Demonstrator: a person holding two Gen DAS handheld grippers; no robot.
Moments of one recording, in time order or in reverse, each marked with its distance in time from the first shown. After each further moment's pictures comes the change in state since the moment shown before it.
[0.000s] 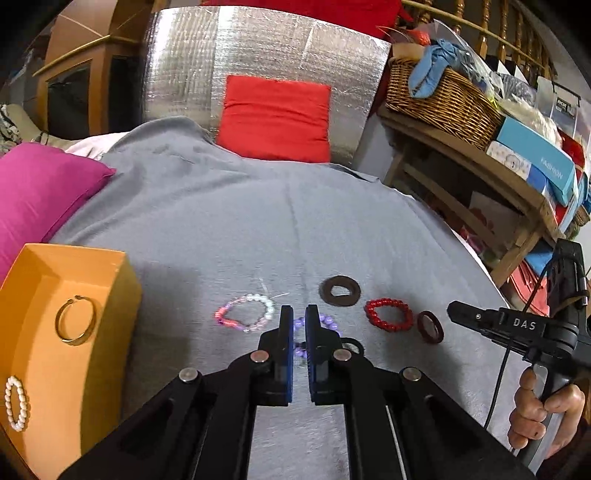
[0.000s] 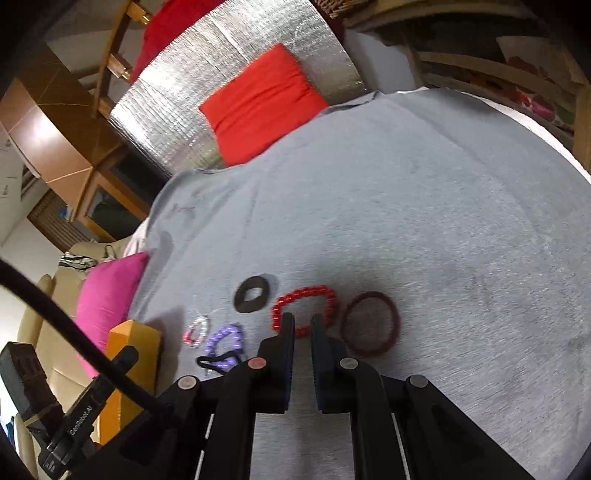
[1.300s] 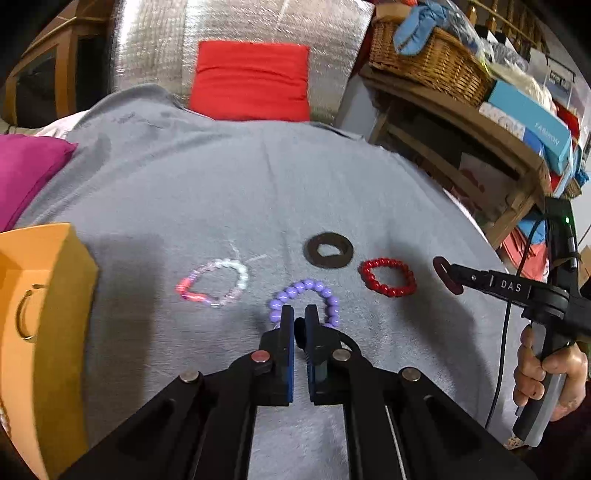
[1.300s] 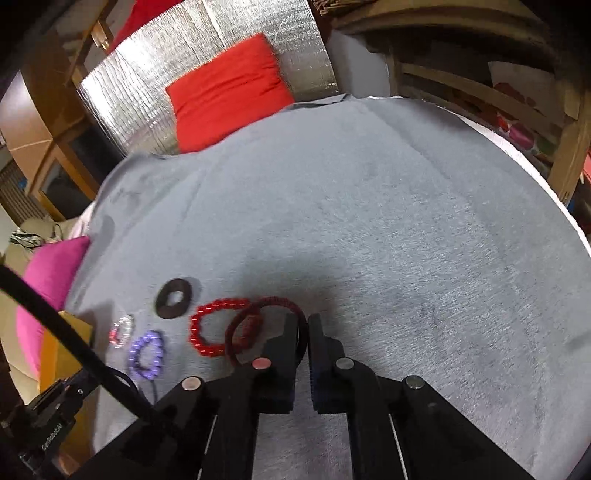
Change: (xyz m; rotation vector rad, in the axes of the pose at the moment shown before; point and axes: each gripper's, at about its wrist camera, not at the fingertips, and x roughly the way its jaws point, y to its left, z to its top) left arm 0.045 -0.006 -0.014 0.054 0.130 -0.070; right arm 0.026 -0.025 0.013 -0.092 0.016 -0.218
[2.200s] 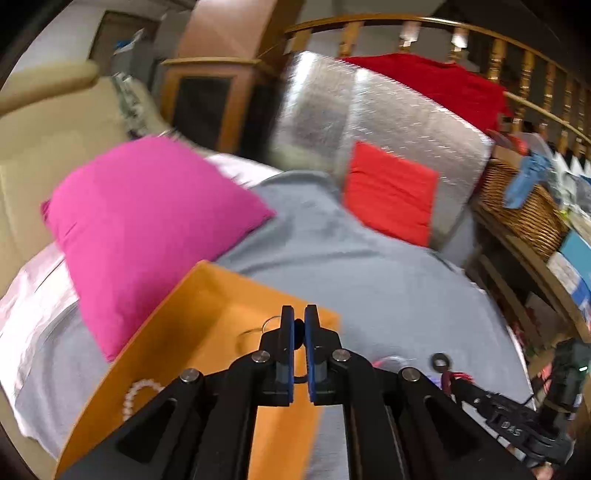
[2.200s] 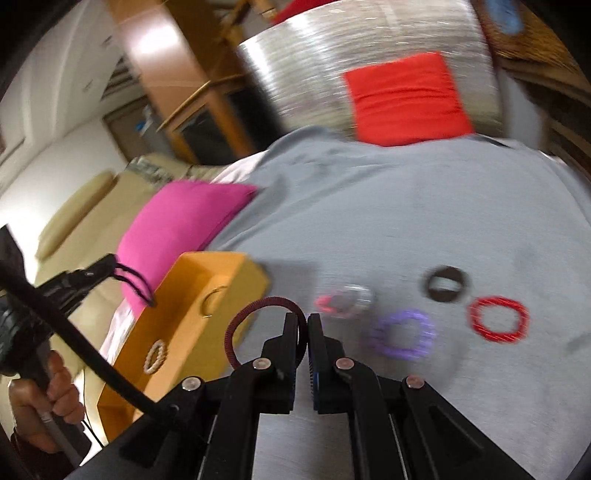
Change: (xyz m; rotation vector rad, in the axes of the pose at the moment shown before) left arm -0.173 0.153 -0.006 -0.356 -0.307 0.316; right arm -0.036 0.204 -0.053 -0.341 -0.011 0.402
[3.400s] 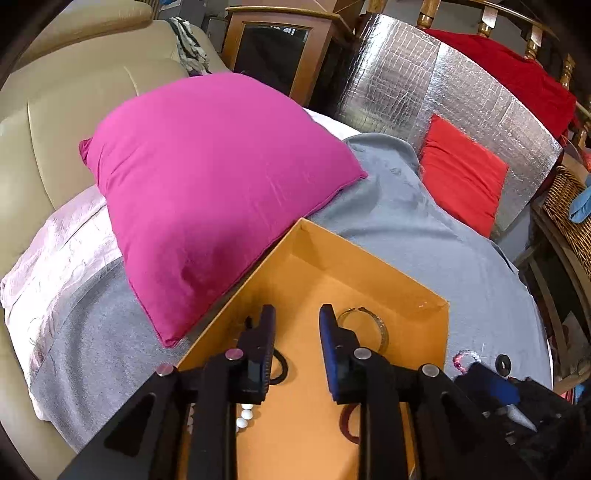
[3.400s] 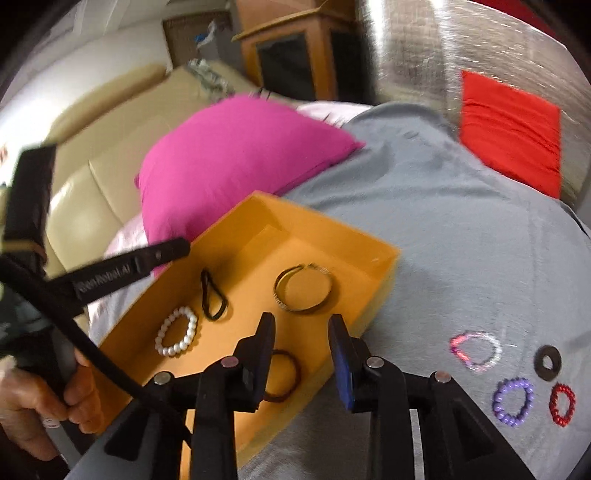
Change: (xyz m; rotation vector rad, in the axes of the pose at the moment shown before) left arm 0.040 0.076 -0.003 -0.120 0.147 0.143; right arm 0.091 0.132 0.009 -0.312 0.160 -0.005
